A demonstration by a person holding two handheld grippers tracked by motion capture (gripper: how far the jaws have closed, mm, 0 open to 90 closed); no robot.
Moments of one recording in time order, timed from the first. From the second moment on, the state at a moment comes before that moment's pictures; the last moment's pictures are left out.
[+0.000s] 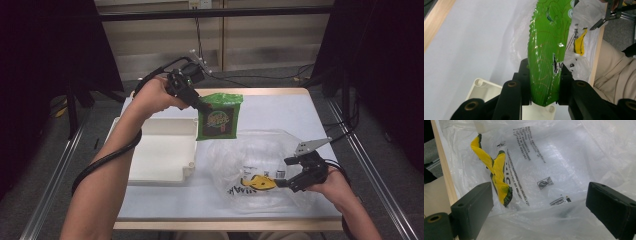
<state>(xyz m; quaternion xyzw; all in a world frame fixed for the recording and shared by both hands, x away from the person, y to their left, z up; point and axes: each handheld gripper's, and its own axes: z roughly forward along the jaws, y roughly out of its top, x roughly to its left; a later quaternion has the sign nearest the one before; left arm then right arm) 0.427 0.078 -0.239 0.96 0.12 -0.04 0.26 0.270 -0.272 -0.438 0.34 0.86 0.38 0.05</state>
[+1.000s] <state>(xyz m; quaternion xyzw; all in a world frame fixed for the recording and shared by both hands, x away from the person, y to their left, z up) 0.450 0.143 -0.234 0.95 0.15 -0.03 0.27 0.273 -0.267 -0.428 0.34 0.86 0.38 0.05</state>
